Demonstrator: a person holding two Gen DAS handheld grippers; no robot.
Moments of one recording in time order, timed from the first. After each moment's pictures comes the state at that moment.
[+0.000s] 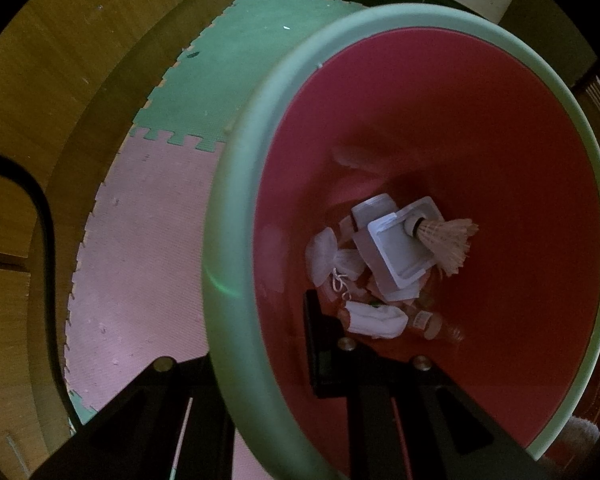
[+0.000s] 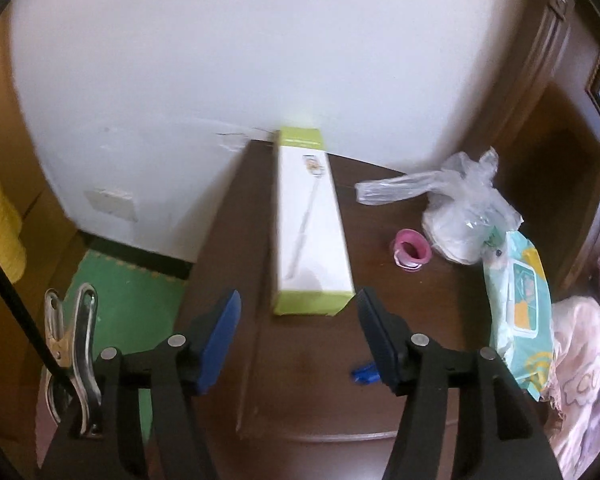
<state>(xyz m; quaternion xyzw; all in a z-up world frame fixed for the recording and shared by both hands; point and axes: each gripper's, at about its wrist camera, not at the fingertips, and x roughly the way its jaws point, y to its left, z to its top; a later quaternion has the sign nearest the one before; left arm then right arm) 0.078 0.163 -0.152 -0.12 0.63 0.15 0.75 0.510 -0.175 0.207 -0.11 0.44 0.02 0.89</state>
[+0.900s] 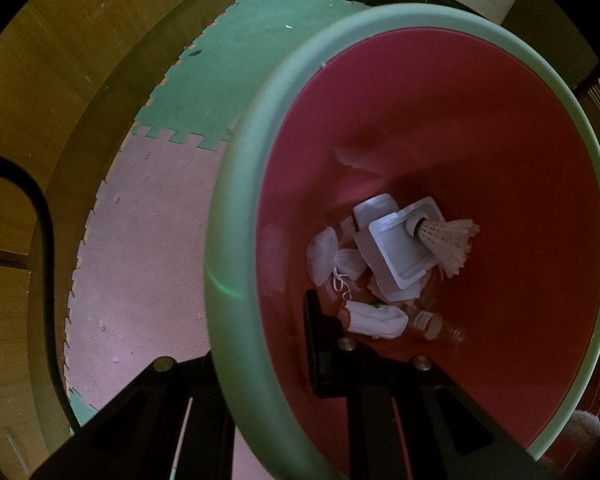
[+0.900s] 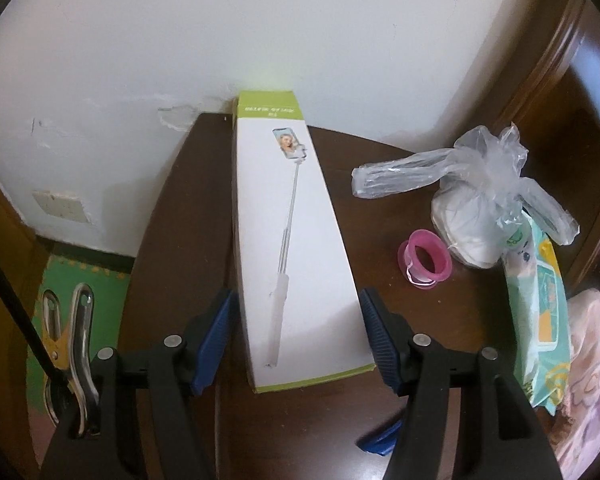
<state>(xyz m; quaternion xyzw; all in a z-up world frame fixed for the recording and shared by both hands) 0.078 0.164 -0.152 -0.12 0.63 0.16 0.75 0.570 -0.168 0.161 -0.13 0.48 -0.04 0.87</state>
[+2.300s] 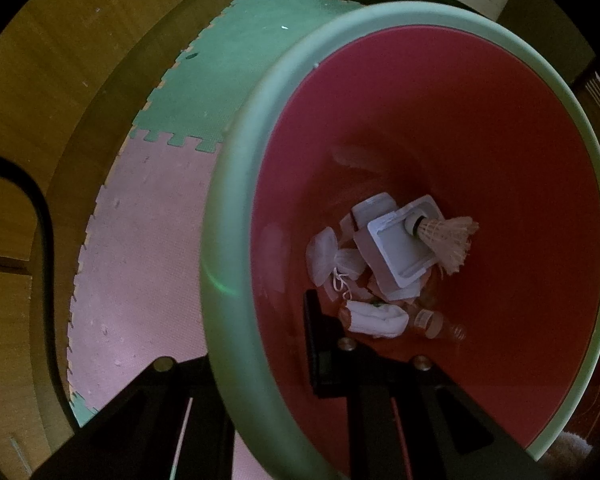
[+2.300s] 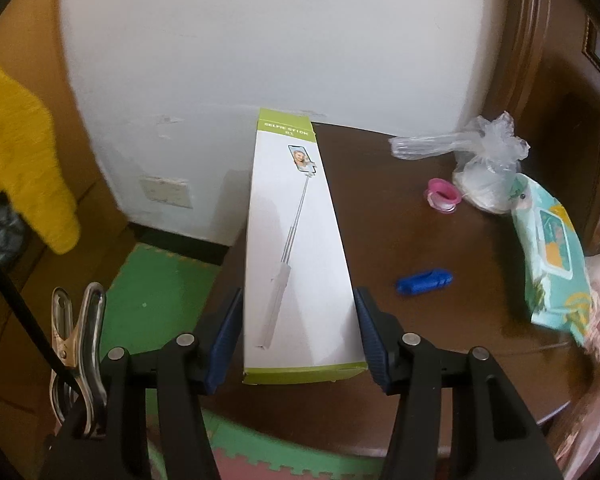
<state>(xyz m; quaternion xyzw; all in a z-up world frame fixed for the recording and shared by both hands) 0.080 0.161 -0.153 -0.11 0.64 0.15 0.75 0.402 -0.179 0.197 -0.08 0.41 0.13 0.90</state>
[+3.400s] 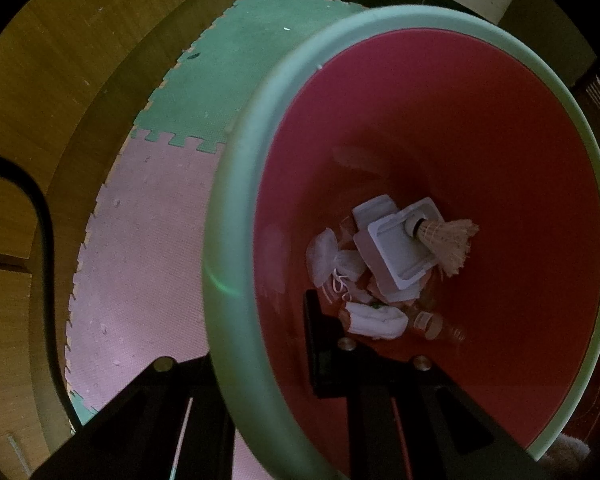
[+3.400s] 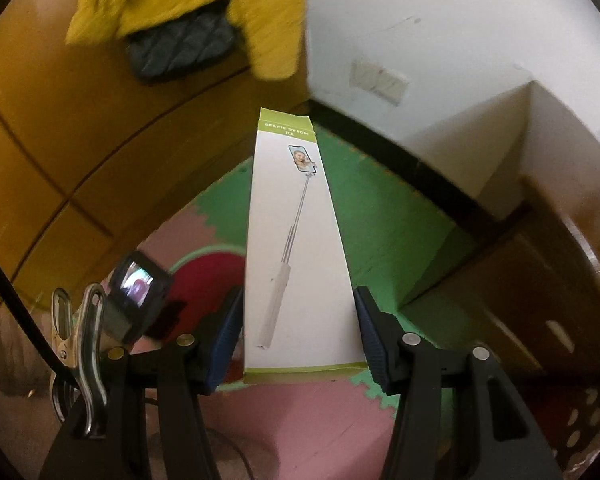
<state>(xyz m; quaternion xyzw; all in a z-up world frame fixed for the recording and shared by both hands) 0.081 0.164 -0.151 -0.12 0.63 0.16 0.75 0.195 -0.066 0.122 -0.20 0.50 0.39 0.75</state>
